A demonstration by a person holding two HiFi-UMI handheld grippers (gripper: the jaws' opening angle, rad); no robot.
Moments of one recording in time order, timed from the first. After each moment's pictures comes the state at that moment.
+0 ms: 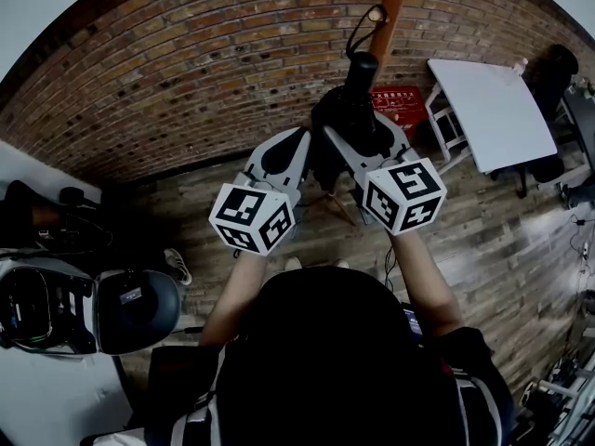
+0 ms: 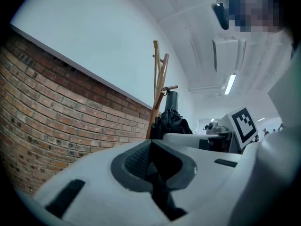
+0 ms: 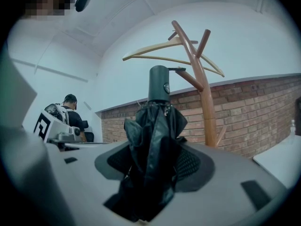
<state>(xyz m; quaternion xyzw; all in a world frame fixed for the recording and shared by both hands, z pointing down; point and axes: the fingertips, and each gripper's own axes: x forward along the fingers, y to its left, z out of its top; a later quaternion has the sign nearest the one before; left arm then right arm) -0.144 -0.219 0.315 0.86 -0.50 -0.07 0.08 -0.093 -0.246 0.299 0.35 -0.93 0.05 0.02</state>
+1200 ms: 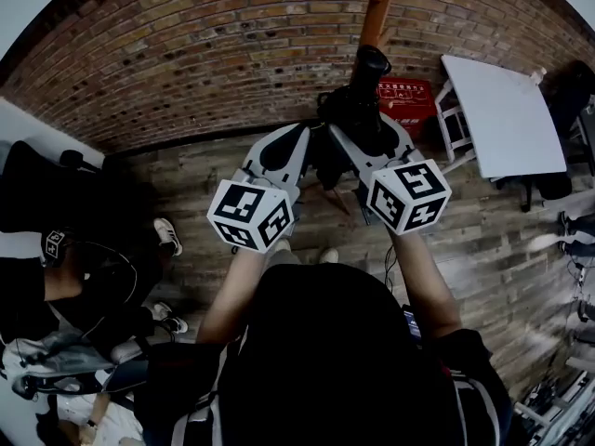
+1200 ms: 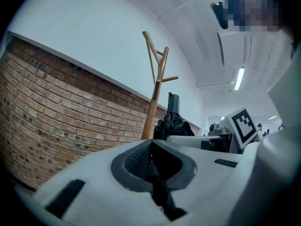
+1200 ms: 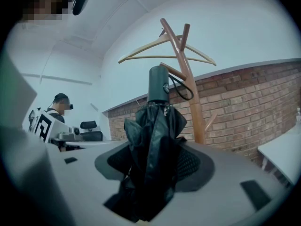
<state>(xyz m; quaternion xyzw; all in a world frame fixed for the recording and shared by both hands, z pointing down) -0.101 -0.210 0.340 0.82 -0.55 -0.06 0.09 -0.043 -0.244 0.331 0.31 -0.95 0.09 0.03</state>
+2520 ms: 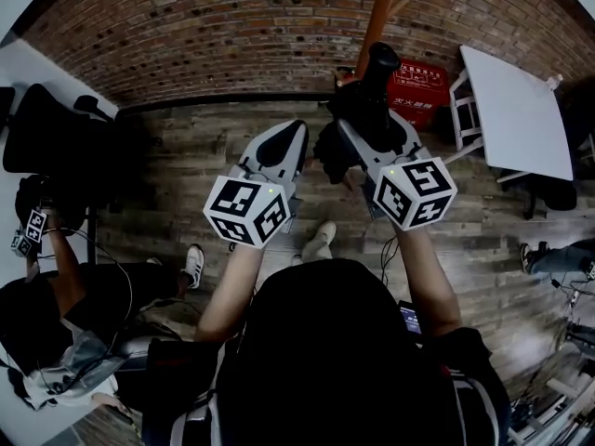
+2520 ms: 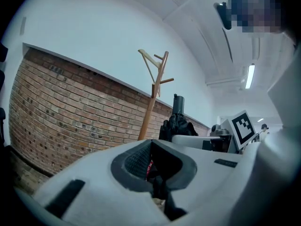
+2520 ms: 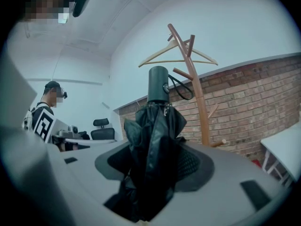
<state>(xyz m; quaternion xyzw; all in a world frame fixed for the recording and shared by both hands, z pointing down) -0.082 -0.099 0.368 0.78 -0.61 -0.06 0.12 -0.010 -0.151 0.356 0.26 -0.96 0.09 0.04</state>
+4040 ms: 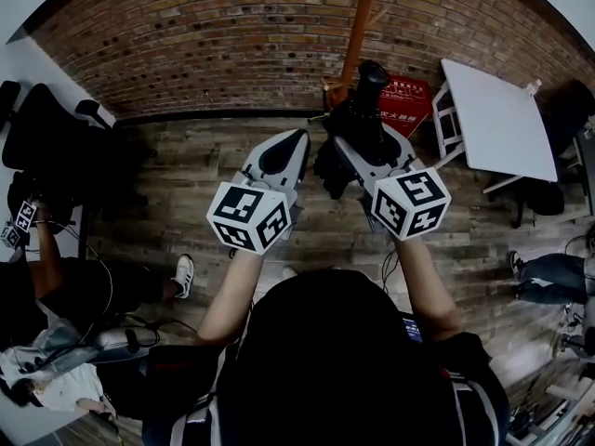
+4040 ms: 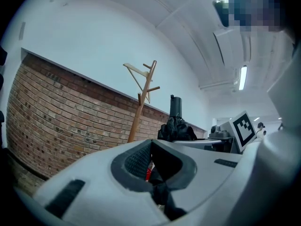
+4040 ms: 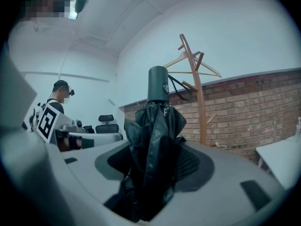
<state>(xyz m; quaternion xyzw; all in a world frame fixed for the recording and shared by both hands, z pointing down) -0.036 -0.052 0.331 0.79 -0.60 -0.08 0.09 0.031 -0.094 0.329 0.24 -0.97 0.06 0.06</state>
